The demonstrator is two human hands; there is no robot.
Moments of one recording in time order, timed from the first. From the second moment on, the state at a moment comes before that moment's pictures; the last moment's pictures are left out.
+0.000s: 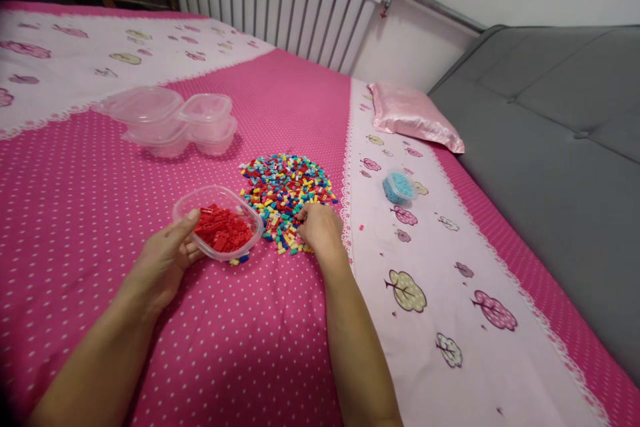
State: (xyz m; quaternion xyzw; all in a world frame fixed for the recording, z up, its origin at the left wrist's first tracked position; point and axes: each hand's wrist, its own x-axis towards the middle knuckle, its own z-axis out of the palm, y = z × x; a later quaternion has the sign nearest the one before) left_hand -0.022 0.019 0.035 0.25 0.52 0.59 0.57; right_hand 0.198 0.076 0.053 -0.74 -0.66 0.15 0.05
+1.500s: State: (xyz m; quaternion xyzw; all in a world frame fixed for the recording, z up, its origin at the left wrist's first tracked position) left_hand -0.021 0.018 0.038 0.27 0.52 0.58 0.57; right_hand 0.208 0.090 0.038 -0.69 -0.70 0.13 0.13
